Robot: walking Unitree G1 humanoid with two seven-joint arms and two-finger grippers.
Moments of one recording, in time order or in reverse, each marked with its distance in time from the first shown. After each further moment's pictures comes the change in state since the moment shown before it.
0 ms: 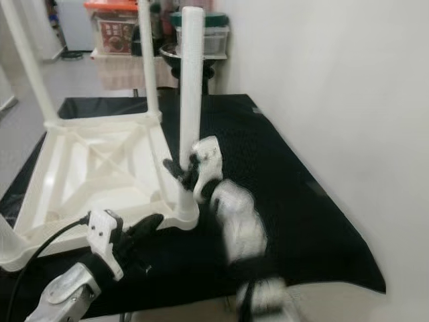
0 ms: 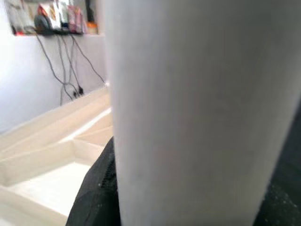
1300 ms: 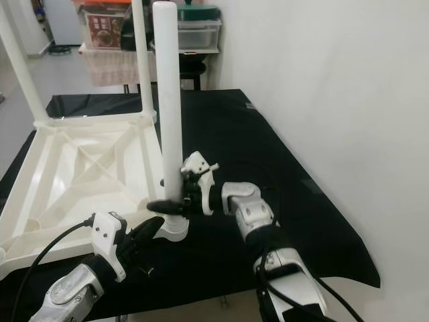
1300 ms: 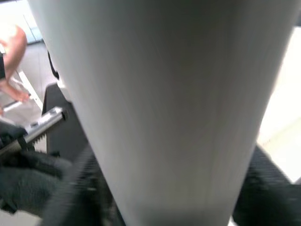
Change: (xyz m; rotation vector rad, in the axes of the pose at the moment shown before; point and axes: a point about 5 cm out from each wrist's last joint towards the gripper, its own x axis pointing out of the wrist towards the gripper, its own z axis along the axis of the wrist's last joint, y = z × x) left arm 0.005 -0.007 -0.008 -0.011 0.024 -0.019; right arm 0.002 -0.051 -0.006 0.123 0.217 0.625
